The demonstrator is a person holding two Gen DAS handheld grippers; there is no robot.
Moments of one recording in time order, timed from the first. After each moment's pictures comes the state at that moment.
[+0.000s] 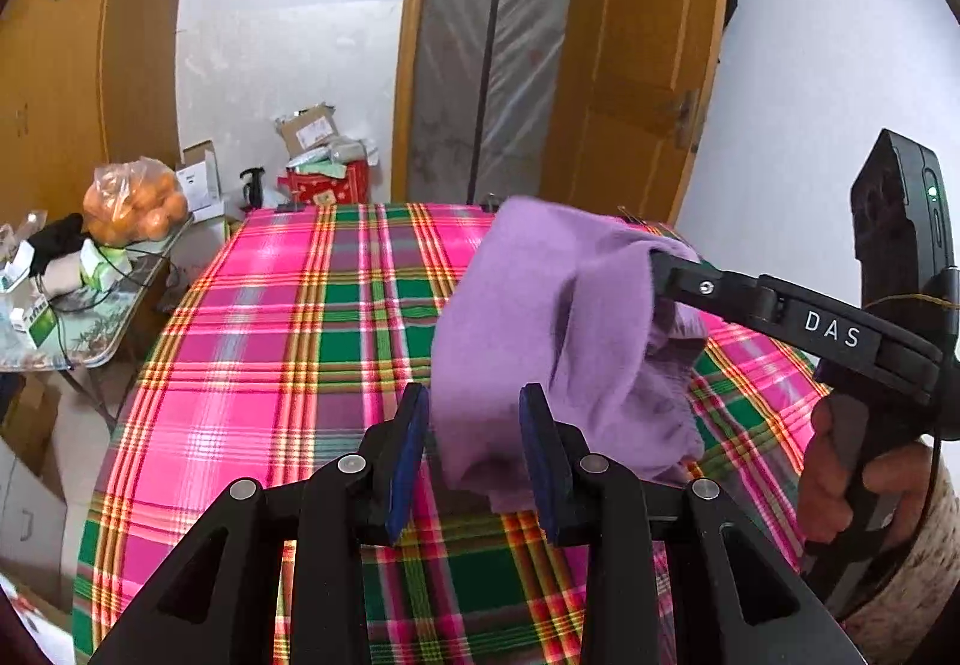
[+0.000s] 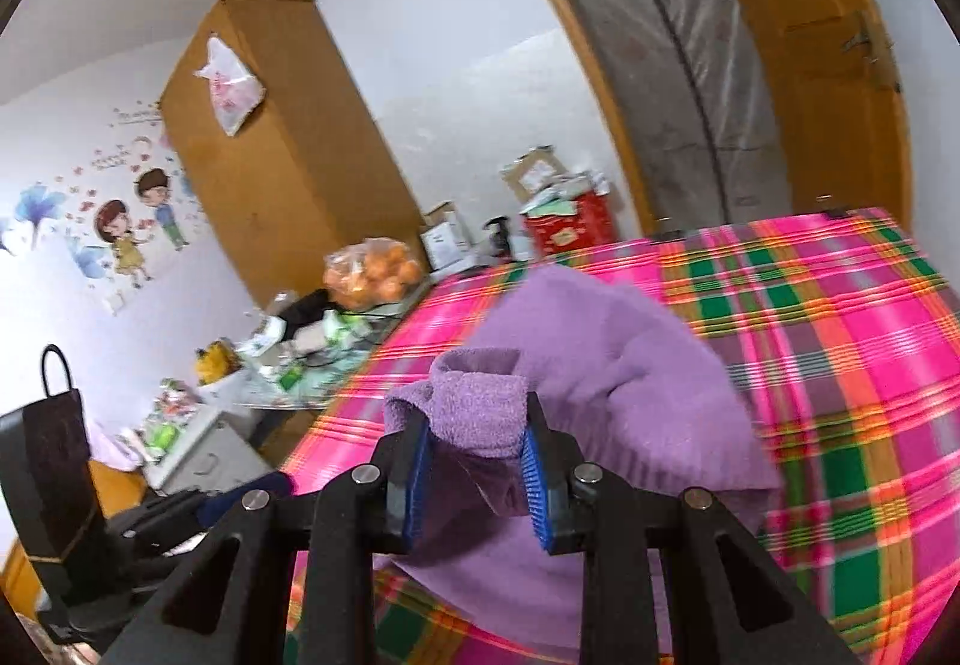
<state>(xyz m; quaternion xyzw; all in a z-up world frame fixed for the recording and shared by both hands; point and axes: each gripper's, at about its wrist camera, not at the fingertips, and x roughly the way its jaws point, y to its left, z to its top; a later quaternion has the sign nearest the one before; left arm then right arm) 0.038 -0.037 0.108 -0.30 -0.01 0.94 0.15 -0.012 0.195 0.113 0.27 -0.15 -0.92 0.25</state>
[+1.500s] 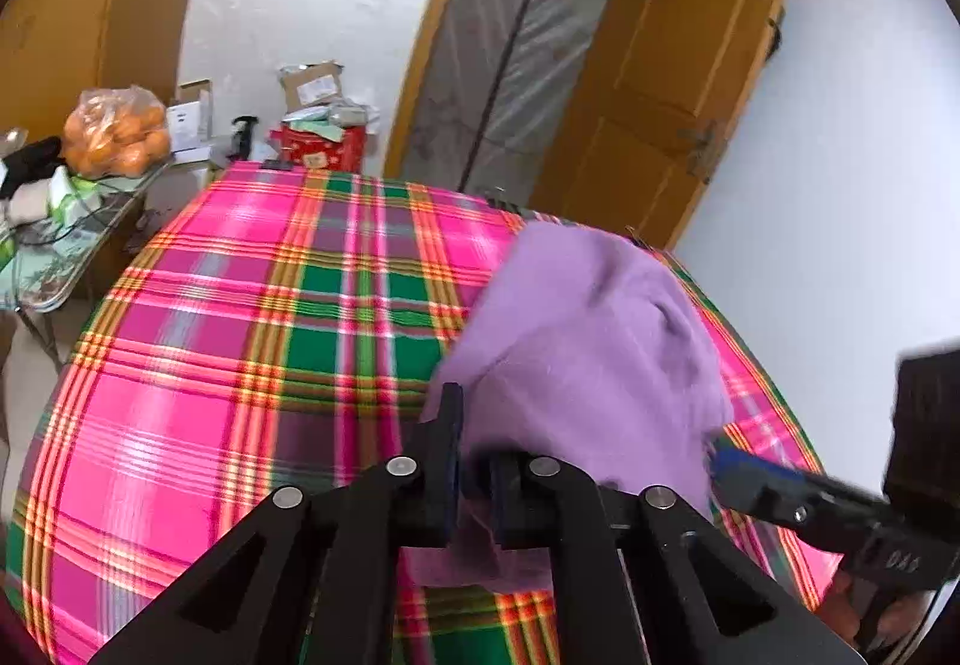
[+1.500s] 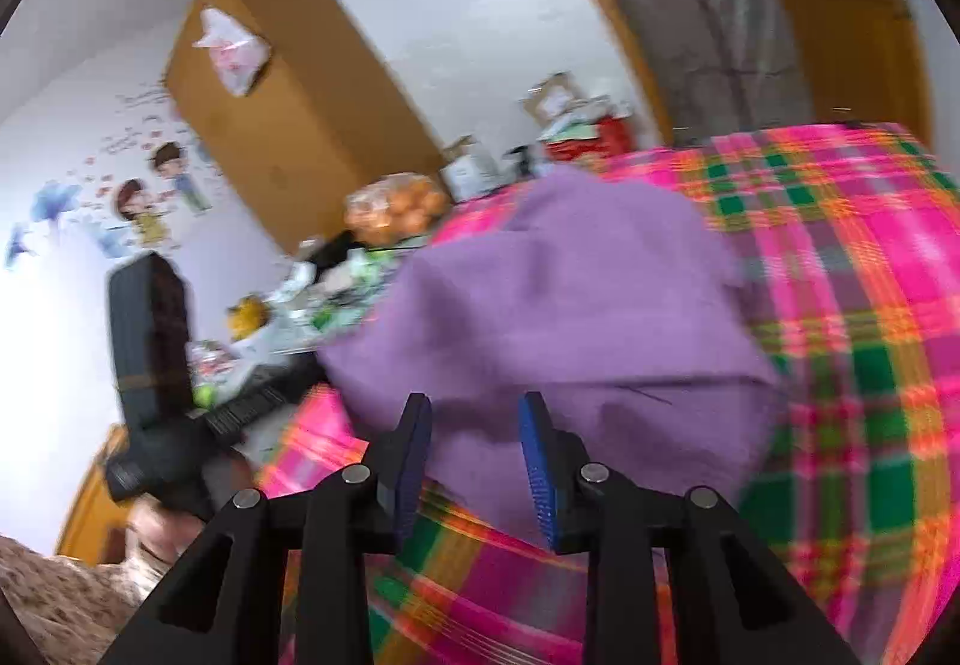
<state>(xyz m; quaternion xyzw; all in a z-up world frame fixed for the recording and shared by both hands) -0.039 -0.053 0.086 -0.33 -0.11 0.93 0.15 0.017 0.213 0.062 0.34 -0.17 -0.89 0.25</state>
